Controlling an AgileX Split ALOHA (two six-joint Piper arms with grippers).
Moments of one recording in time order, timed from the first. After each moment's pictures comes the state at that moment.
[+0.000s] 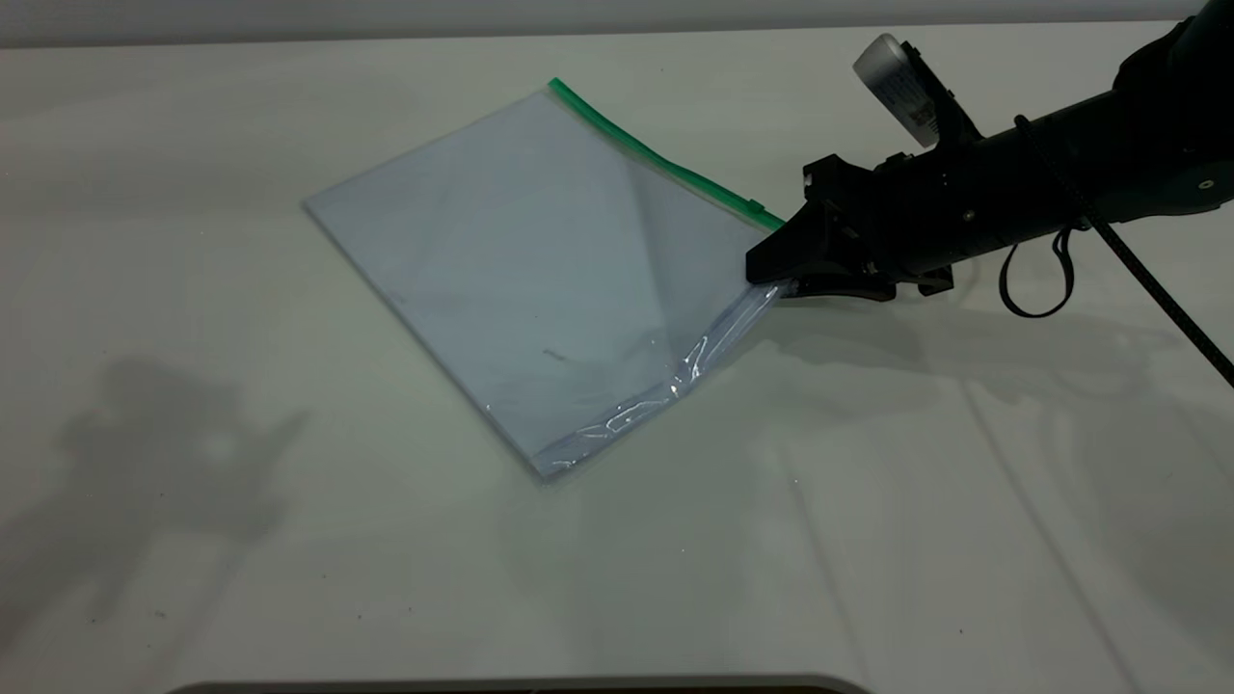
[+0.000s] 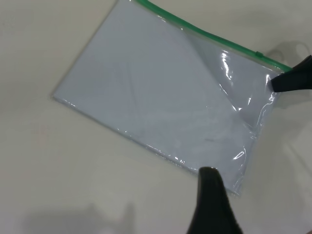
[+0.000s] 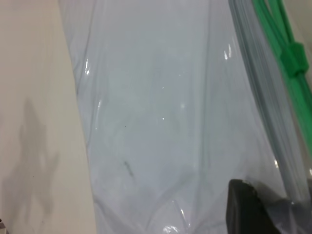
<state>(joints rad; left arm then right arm) -0.05 1.24 -0.79 -0.73 0.53 0.76 0.14 2.51 -1.18 1.78 0.77 -1.59</state>
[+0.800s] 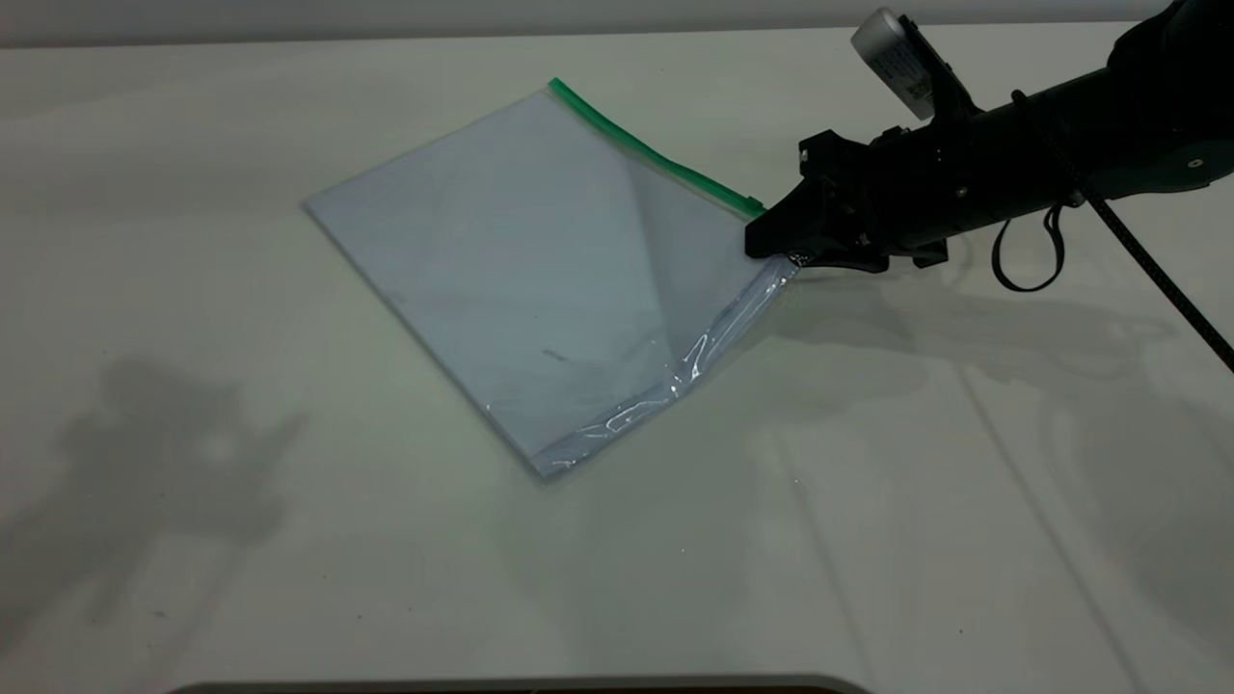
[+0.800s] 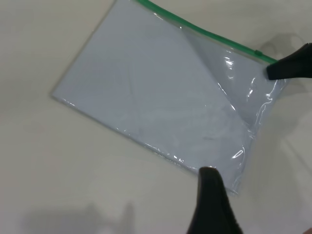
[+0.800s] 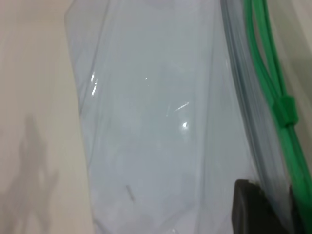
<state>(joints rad) -0.05 1.24 -0.79 -0.73 0.54 0.76 0.14 2.51 -1.23 1.78 0.77 -1.59</state>
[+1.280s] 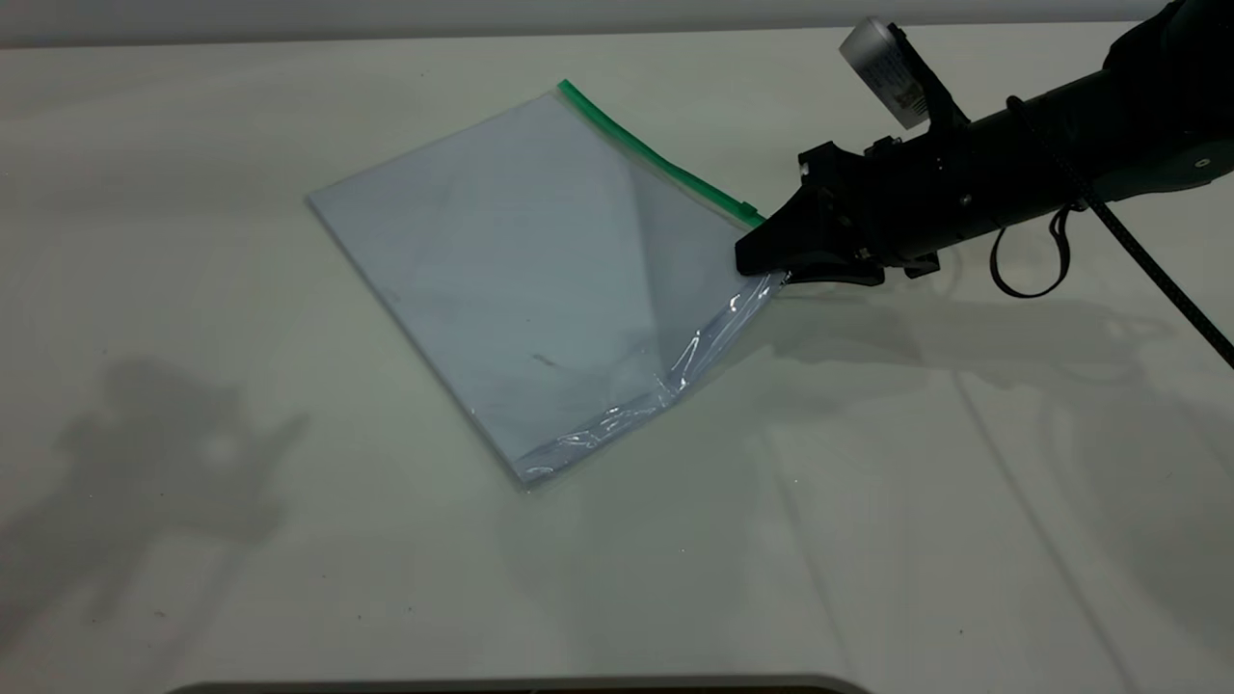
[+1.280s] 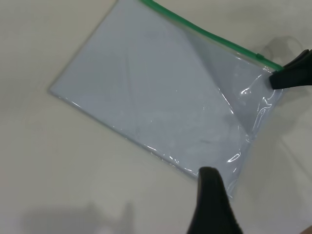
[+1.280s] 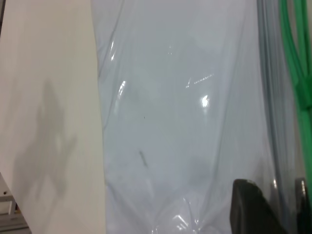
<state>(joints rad) -0.05 1.24 -0.79 -0.73 0.55 0.76 0.14 2.51 -1.23 1.68 0.82 -1.56</state>
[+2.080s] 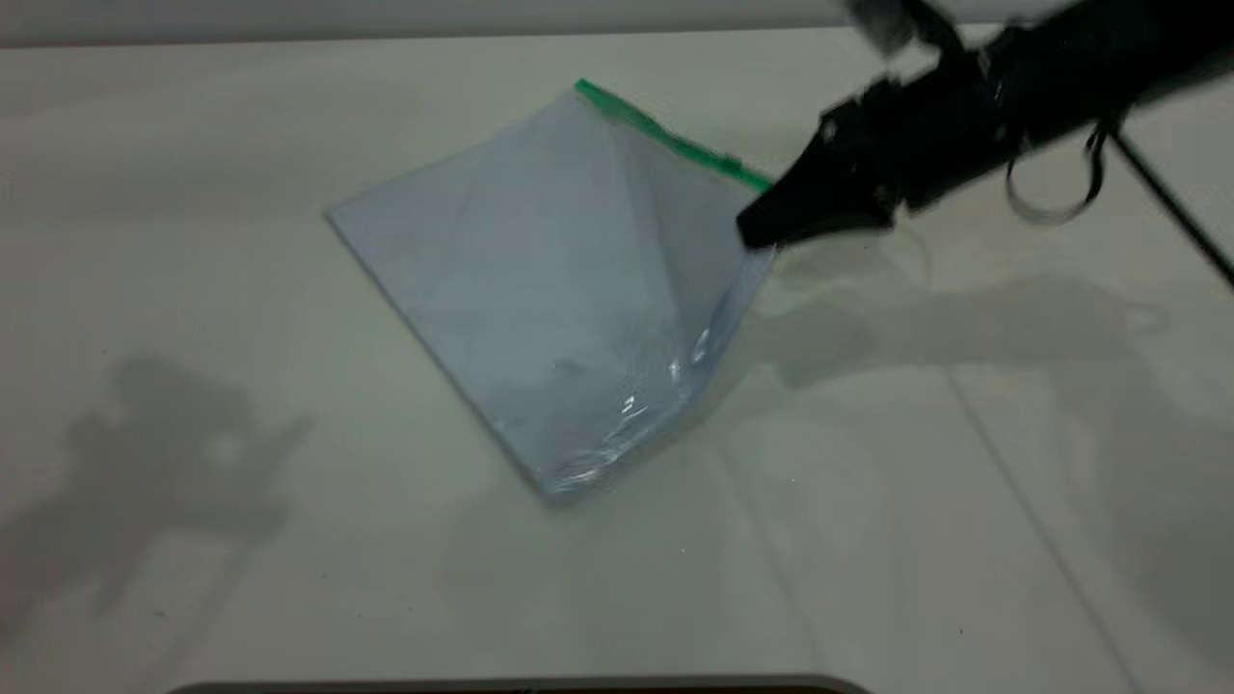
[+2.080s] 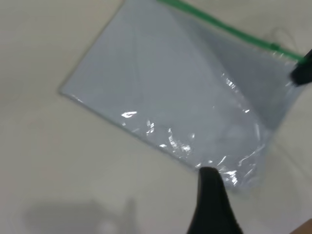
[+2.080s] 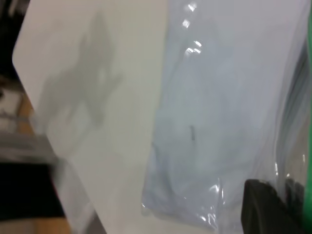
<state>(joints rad) -0.05 1.27 -0.79 -0.73 0.55 0.78 0.14 2.36 -1.25 1.36 0.91 -1.49</state>
